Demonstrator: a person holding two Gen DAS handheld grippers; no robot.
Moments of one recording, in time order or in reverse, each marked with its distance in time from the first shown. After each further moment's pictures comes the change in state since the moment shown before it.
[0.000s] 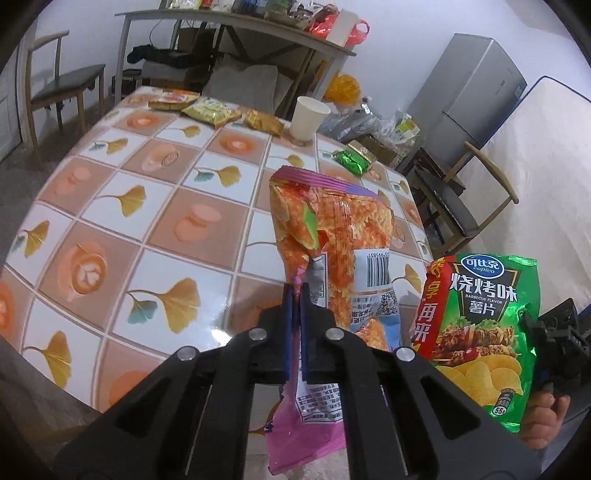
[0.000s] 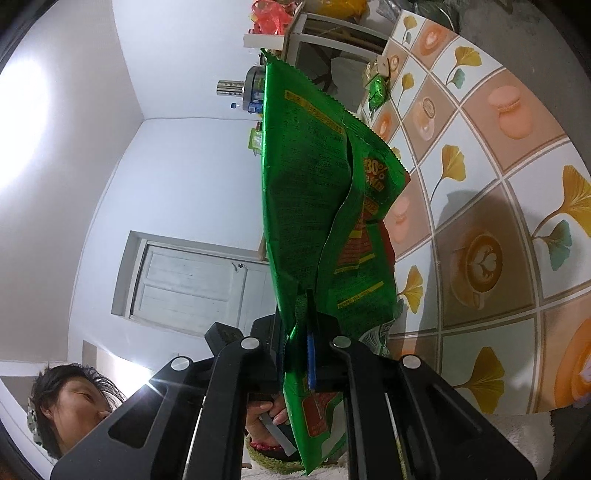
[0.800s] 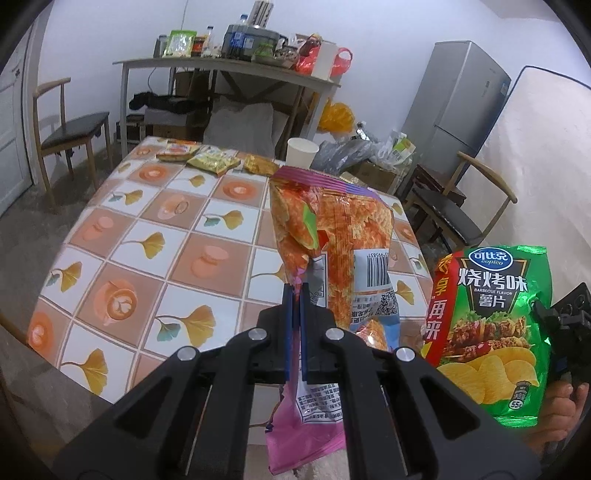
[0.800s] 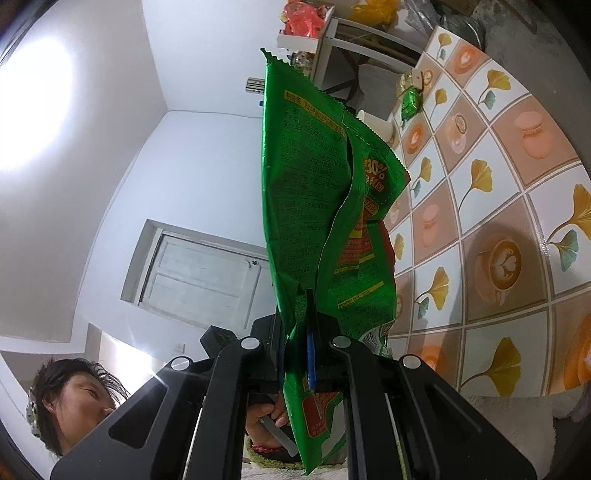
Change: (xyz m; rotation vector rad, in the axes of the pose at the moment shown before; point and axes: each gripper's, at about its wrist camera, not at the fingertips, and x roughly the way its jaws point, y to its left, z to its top) left arm -0.049 -0.028 -0.004 0.099 -0.139 0.056; right arm -0.014 0.034 -0.019 -0.082 -0.012 0.057
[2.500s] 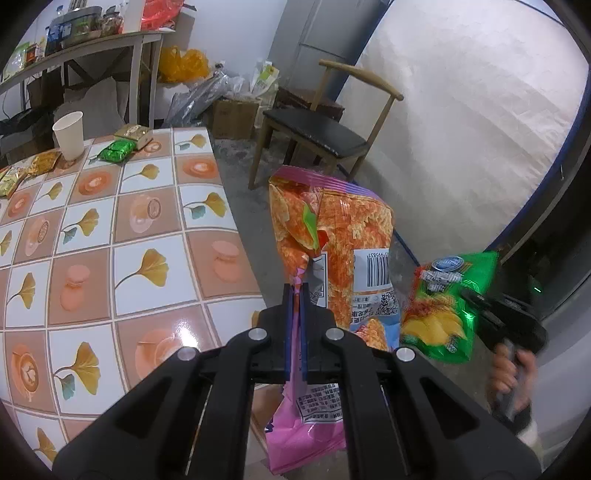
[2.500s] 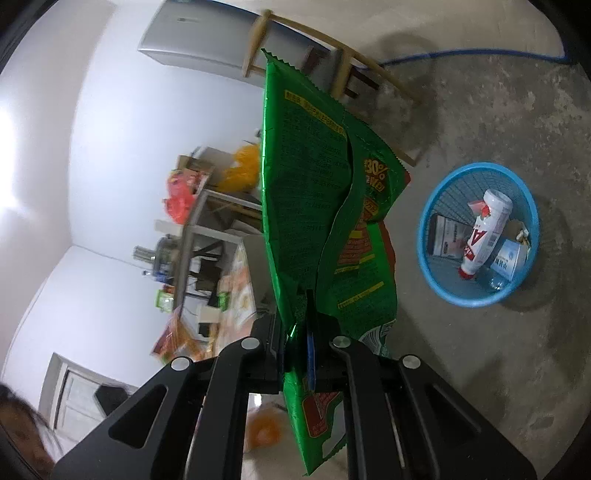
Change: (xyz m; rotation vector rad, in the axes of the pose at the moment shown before) left arm 0.106 -0.269 -0.043 0.292 0.254 -0.361; right arm -0.328 -0.137 0.041 0.140 -0.610 -0.494
